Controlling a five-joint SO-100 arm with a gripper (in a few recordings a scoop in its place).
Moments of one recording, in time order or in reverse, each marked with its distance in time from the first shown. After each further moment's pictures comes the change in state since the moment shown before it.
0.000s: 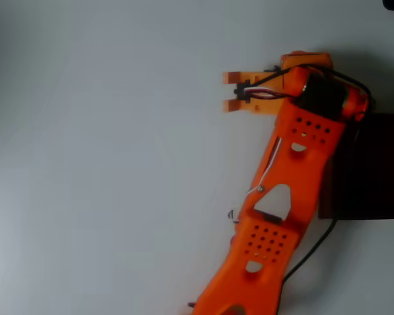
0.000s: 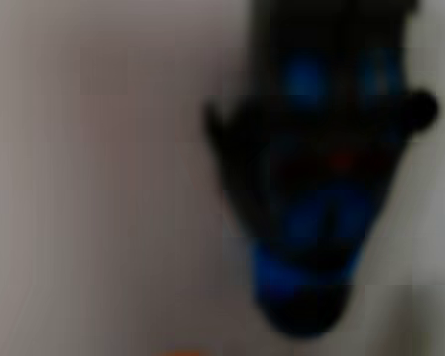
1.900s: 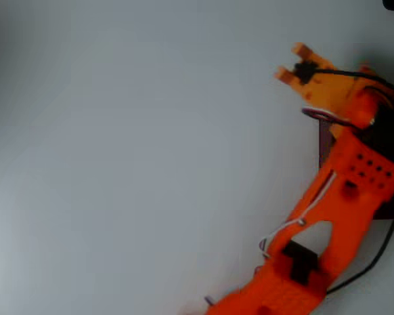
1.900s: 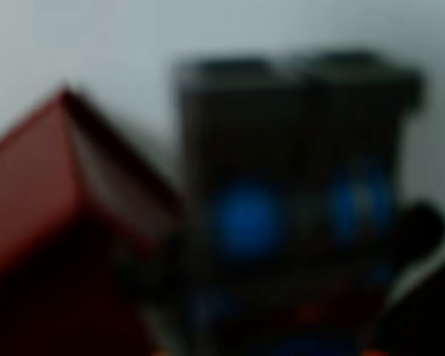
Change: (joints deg) arm 12.0 28.7 24.3 1.0 30.1
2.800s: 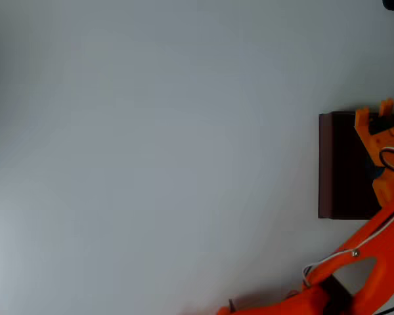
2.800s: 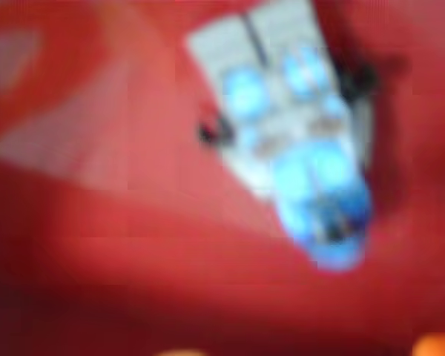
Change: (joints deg) arm 14.5 7.3 22.4 0.0 12.6
